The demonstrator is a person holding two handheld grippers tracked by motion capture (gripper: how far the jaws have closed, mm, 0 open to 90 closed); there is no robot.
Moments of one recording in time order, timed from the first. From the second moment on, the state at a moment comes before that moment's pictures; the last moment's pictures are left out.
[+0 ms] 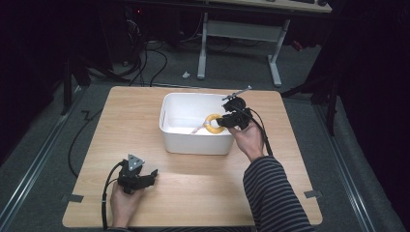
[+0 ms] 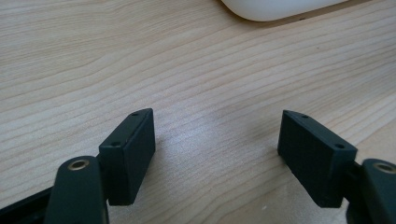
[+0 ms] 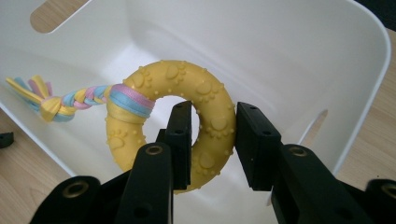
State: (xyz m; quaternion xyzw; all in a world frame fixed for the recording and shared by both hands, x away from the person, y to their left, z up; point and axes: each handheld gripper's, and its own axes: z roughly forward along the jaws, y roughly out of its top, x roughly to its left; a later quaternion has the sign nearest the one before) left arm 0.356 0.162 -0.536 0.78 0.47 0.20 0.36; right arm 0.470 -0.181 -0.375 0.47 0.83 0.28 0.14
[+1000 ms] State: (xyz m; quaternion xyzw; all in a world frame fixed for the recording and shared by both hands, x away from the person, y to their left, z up) left arm 0.356 0.162 -0.536 0.78 0.47 0.20 0.35; right arm 0.461 -0.178 -0.387 0.44 0.85 0.27 0.11
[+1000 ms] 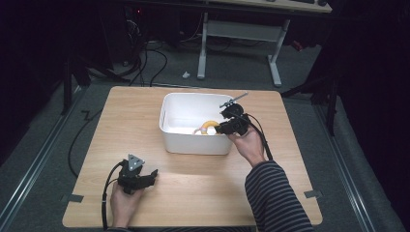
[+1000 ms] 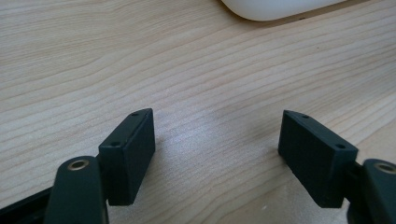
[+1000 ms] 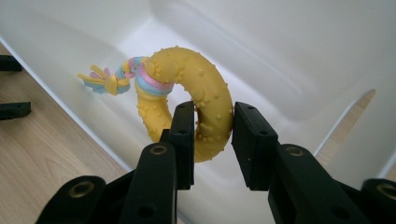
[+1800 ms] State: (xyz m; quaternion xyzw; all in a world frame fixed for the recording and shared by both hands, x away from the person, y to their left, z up) left arm 0.356 0.162 -0.536 0.78 0.47 0.20 0.35; right arm 0.429 -0.229 -0.351 0.45 0.80 0.35 0.17
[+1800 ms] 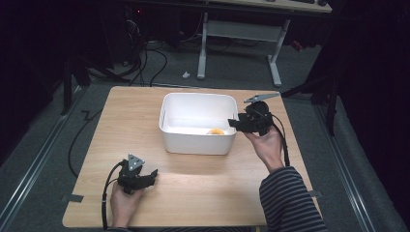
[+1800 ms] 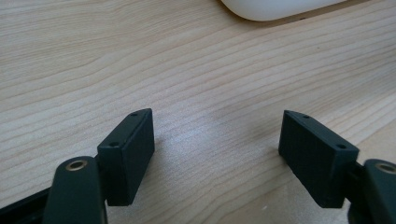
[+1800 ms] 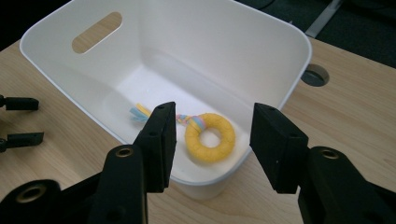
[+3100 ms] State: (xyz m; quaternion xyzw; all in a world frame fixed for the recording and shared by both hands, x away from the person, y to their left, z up) left arm 0.358 0.164 -0.537 0.79 0.46 0.18 0.37; right arm 0.378 -0.326 -0.349 0.51 0.73 0.40 0.20
